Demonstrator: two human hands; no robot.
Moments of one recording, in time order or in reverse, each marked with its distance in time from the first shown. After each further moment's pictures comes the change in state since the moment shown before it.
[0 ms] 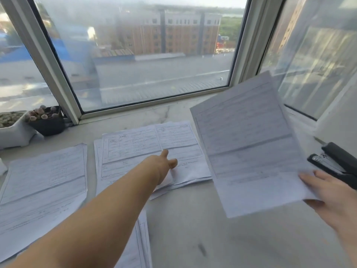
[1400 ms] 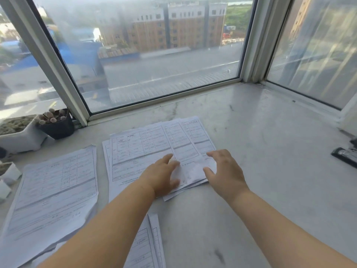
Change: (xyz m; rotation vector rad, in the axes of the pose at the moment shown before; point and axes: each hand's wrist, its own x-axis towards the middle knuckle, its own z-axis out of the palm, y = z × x) left_hand 0.006 -0.024 0.053 -0.393 0.280 0.048; right_hand -0.016 0.056 0.197 -1.027 -0.287 -0.554
